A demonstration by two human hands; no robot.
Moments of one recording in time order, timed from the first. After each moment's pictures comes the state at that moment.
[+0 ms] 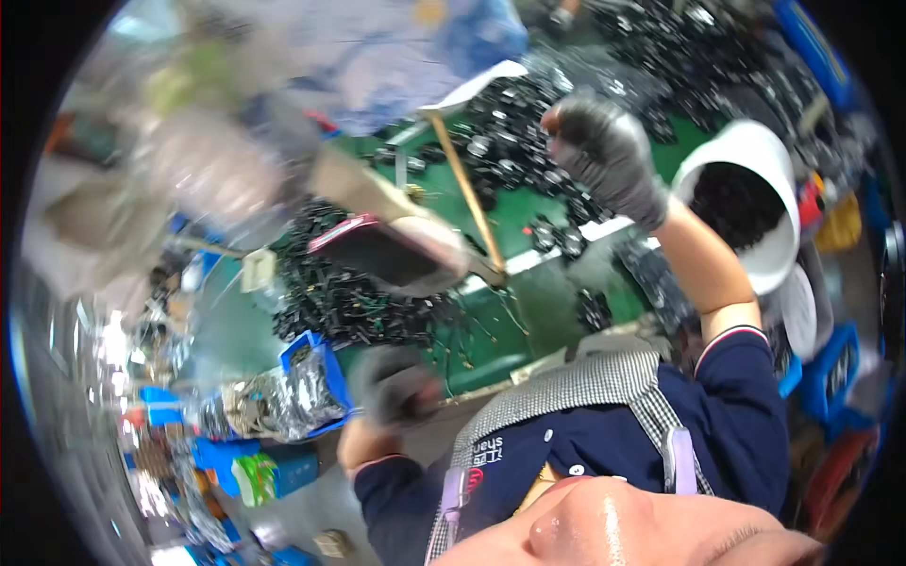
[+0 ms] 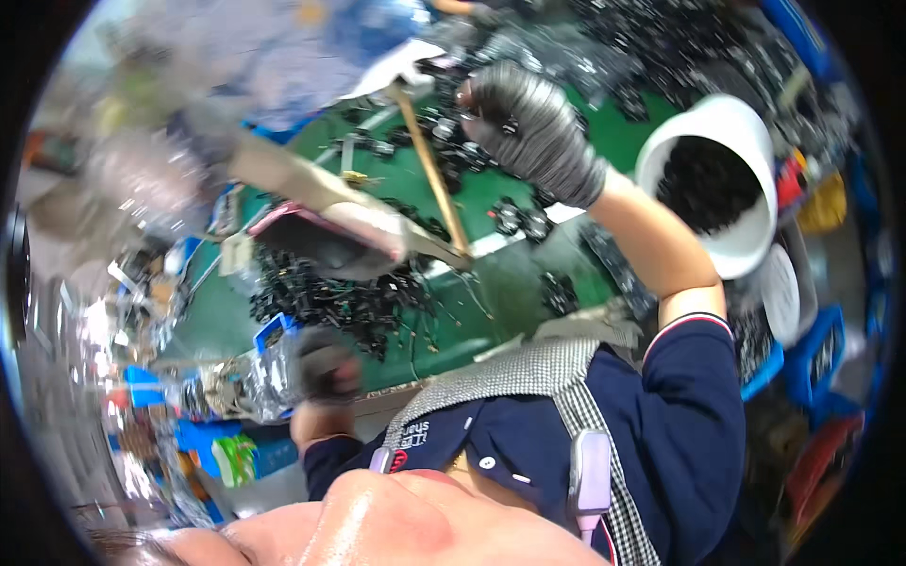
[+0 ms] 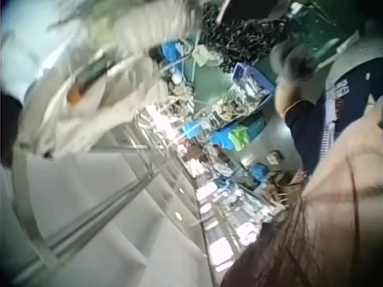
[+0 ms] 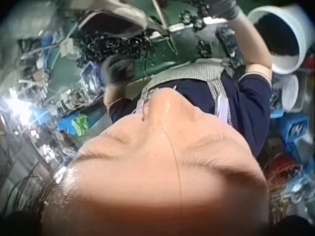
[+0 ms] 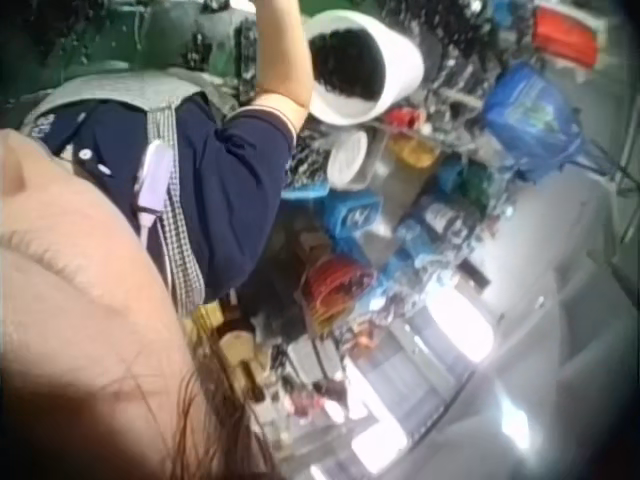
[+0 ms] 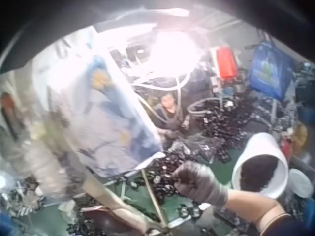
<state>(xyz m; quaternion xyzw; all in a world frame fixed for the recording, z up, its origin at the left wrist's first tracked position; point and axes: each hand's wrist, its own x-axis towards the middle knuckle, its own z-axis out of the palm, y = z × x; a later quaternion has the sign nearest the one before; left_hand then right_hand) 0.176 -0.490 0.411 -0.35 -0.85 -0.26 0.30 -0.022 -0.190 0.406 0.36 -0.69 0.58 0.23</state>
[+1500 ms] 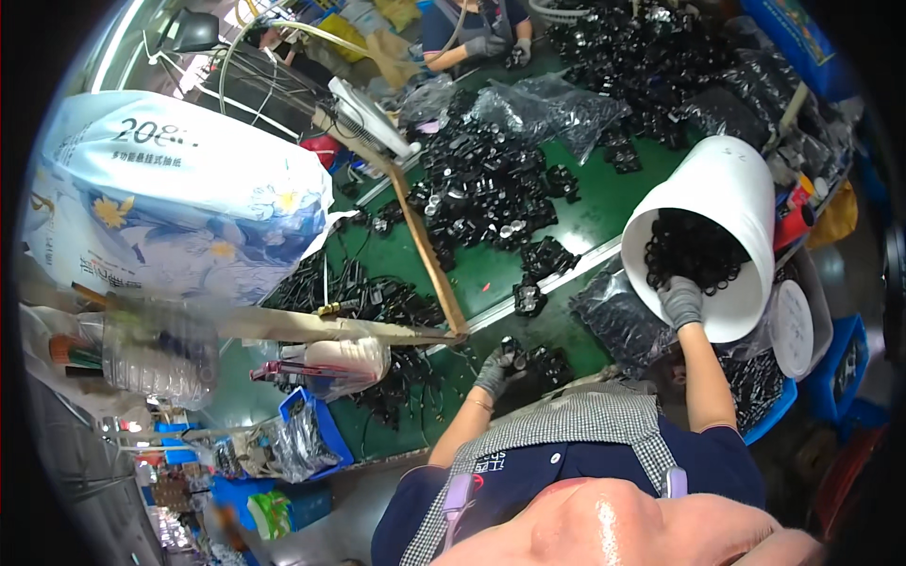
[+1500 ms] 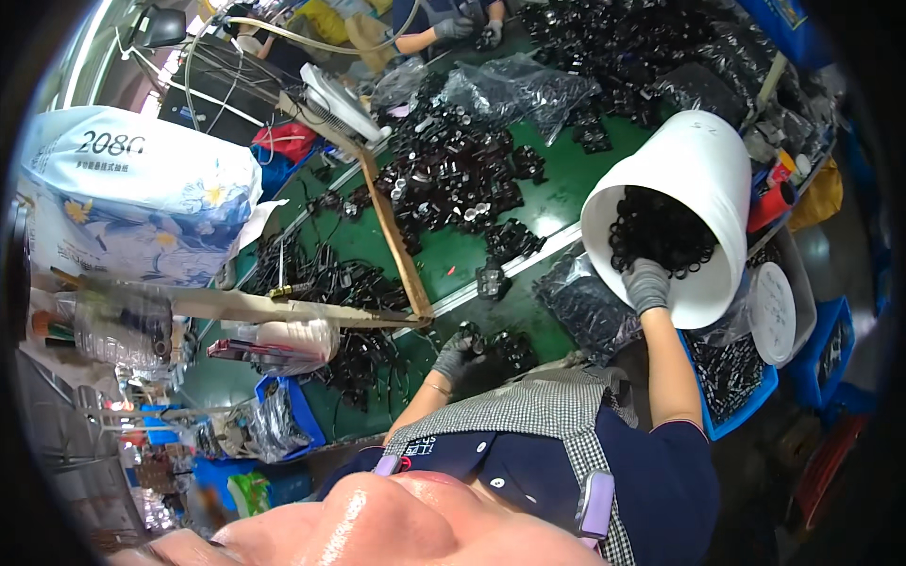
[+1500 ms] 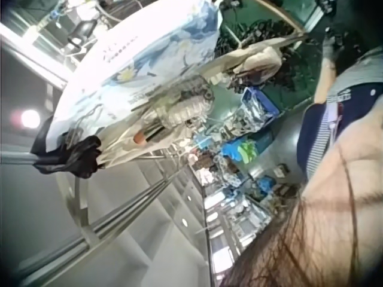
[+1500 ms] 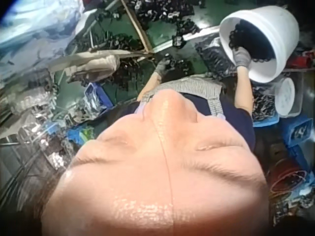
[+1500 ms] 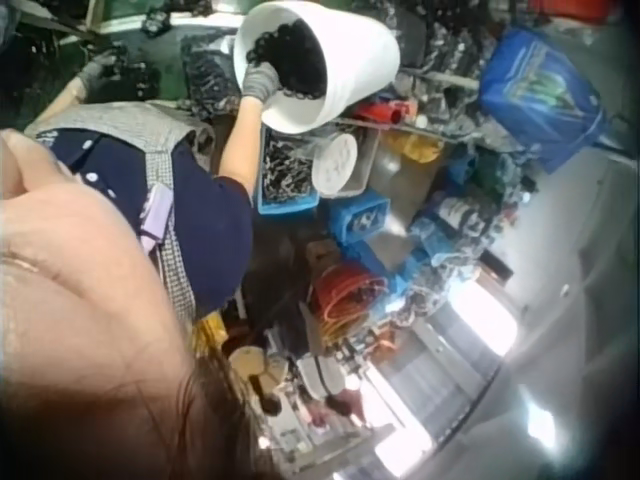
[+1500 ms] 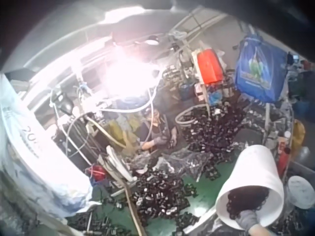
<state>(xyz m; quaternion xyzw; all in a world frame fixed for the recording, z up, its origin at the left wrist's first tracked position) 0.081 -0.345 0.040 0.29 -0.46 -0.79 -0.29 0.008 0.094 0.098 -0.17 -0.98 0.13 -0.02</state>
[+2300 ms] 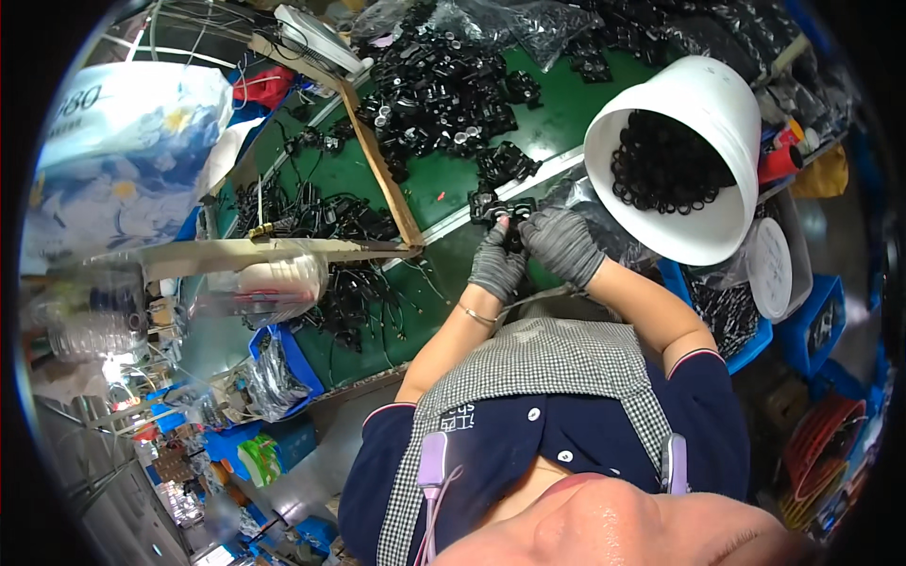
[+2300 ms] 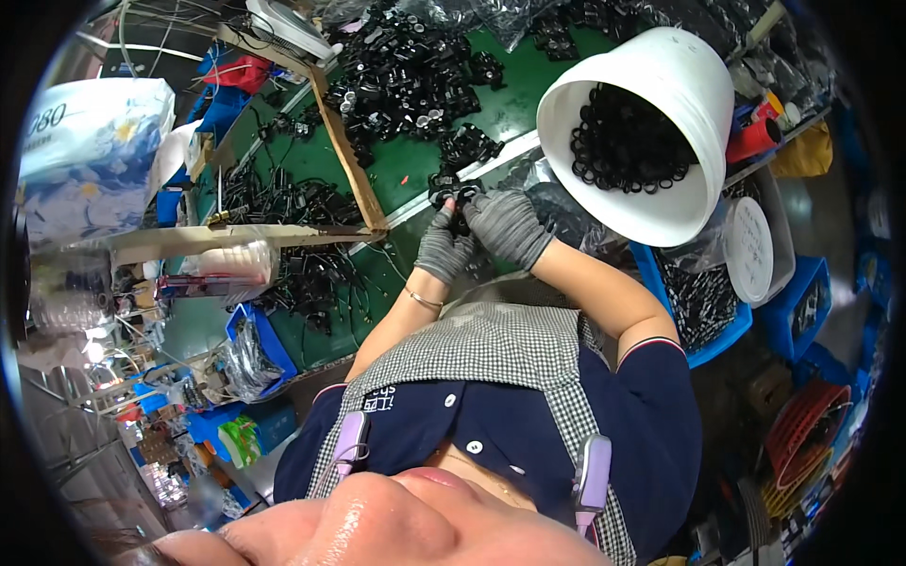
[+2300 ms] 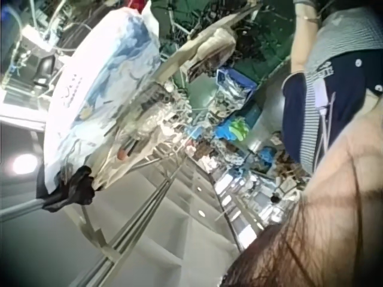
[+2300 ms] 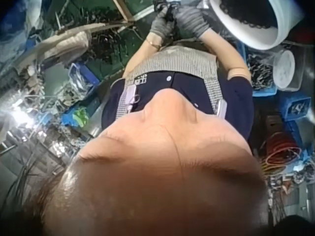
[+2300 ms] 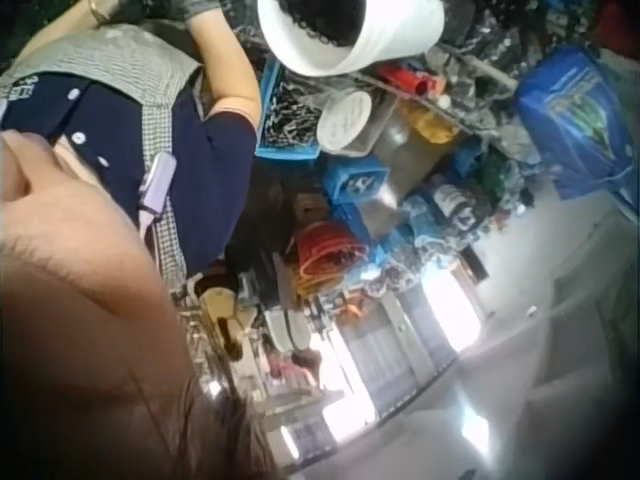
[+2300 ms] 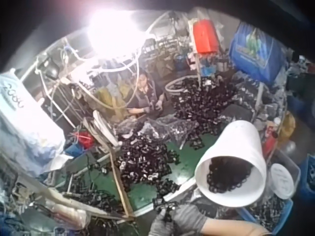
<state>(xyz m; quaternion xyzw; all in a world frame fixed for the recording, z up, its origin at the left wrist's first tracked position) 0.038 -0.206 0.144 0.38 -0.16 -0.90 -0.16 0.032 -0.060 0.197 0.33 -0.92 0.19 0.14</state>
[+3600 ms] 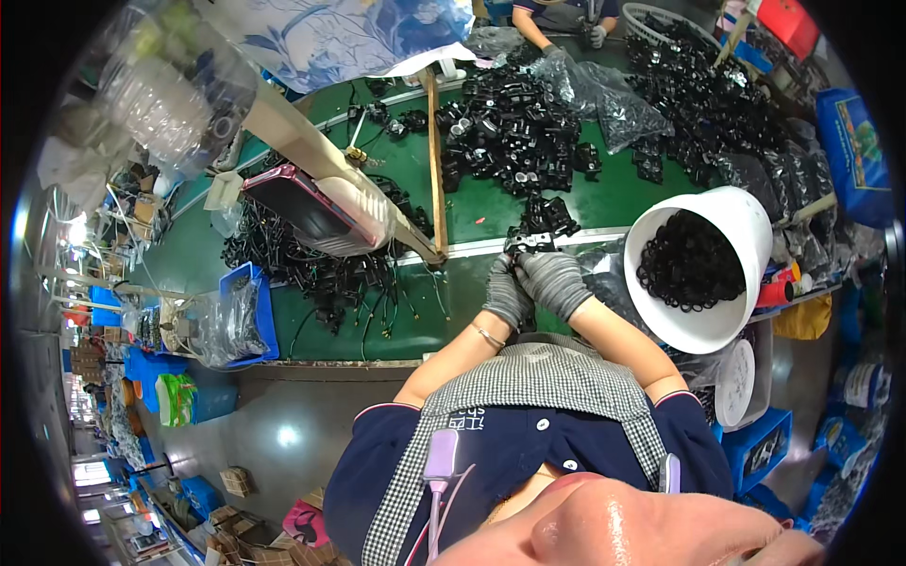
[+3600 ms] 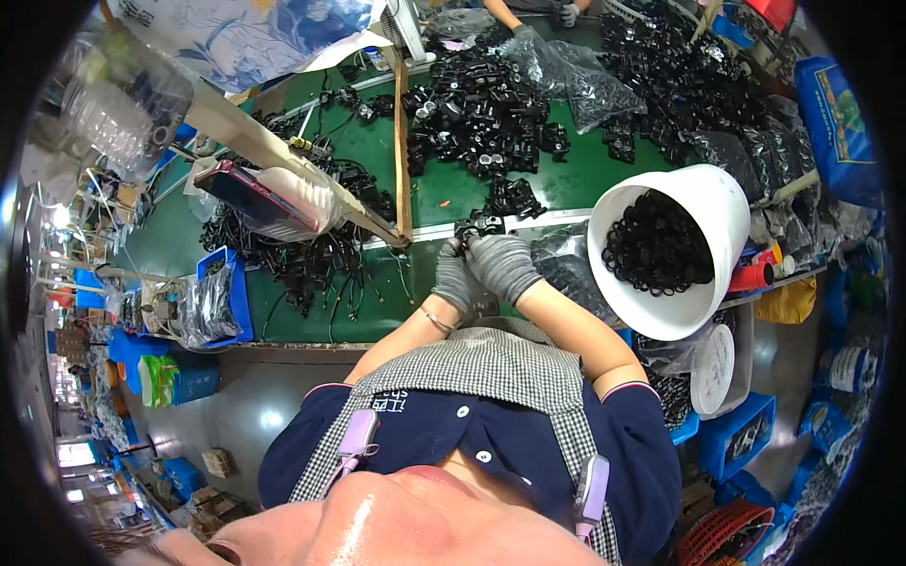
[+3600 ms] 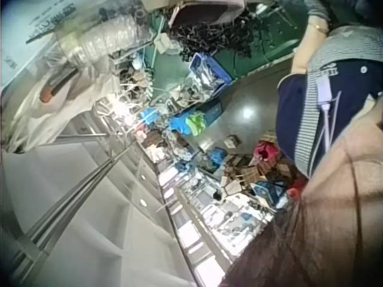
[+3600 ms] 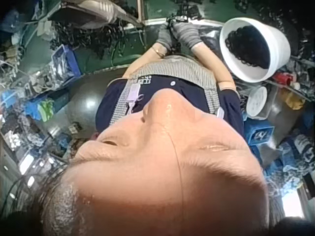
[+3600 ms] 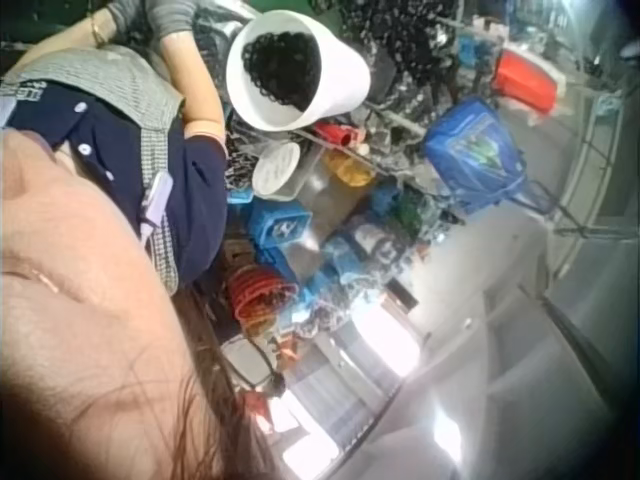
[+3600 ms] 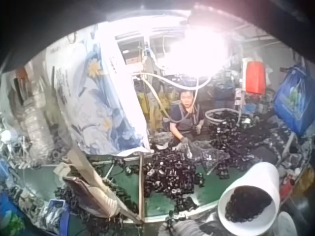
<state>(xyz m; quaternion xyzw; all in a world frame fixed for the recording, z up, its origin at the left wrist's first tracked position) 0.051 -0.249 0.123 0.26 -0.12 -0.95 -0.09 0.025 -0.148 0.230 0.32 -0.93 0.15 -0.05</state>
